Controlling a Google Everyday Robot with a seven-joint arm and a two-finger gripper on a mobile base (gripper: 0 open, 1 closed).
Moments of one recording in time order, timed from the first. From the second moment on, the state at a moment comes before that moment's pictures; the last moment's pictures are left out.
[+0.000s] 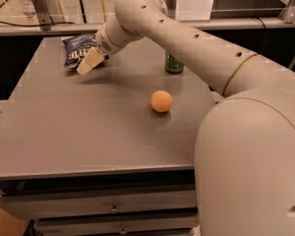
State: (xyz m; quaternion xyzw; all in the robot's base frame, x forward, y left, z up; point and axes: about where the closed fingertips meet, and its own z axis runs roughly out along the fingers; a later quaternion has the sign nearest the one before) arm 0.765 0.163 0.859 -0.54 0.72 0.14 0.41
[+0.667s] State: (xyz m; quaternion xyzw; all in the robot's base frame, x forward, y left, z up) arm 0.773 0.173 0.849 -0.53 0.74 0.12 0.40
